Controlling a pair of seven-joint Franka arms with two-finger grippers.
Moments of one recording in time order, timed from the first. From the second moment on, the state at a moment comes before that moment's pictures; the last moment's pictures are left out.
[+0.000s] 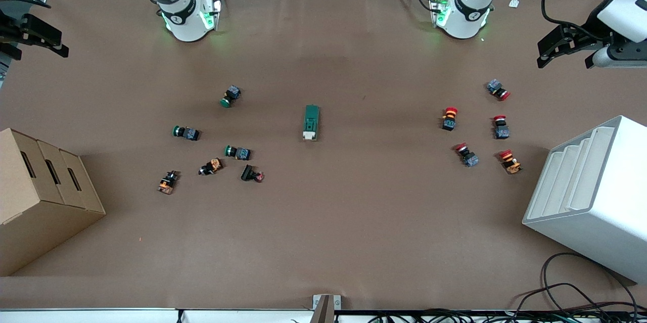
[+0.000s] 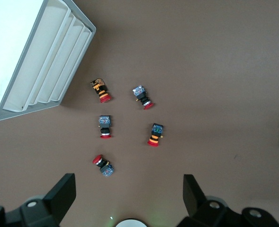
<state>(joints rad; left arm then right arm) 0.04 -0.12 -0.15 -1.61 -0.01 1.49 -0.08 -0.02 -0.07 -0.02 -1.49 0.02 1.31 -0.08</state>
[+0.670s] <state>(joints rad) 0.02 -0.06 -0.20 -1.60 -0.02 1.50 -0.10 -0.01 -0.07 -0.03 -1.49 0.02 1.31 -0.08</state>
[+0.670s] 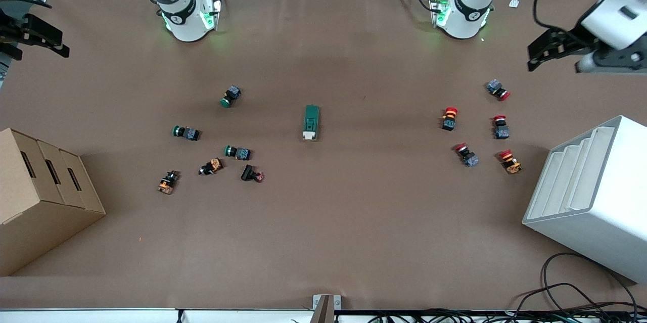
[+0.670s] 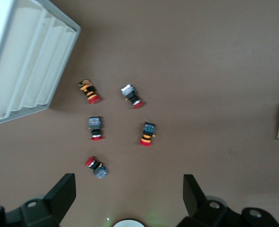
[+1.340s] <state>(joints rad) -0.08 0.08 -0.53 -1.71 -0.01 1.77 -0.62 -0.02 -0.07 -0.03 -1.49 0.02 1.33 -0.08</state>
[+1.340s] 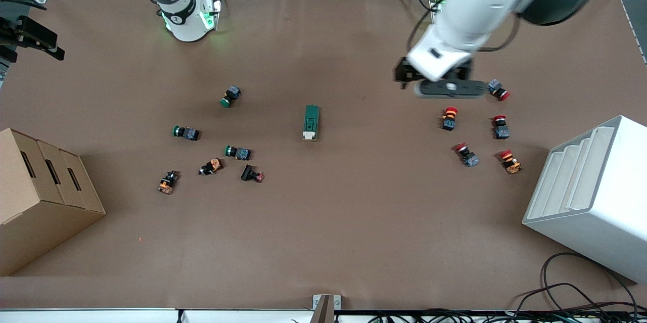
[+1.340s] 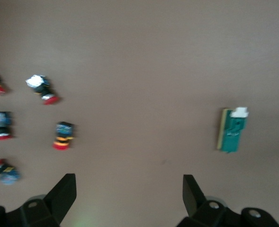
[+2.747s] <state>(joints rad) -0.72 0.52 -0.55 -1.88 0.87 2.17 -1.98 -0.01 0.15 -0.03 -1.50 -0.02 1.47 -0.07</state>
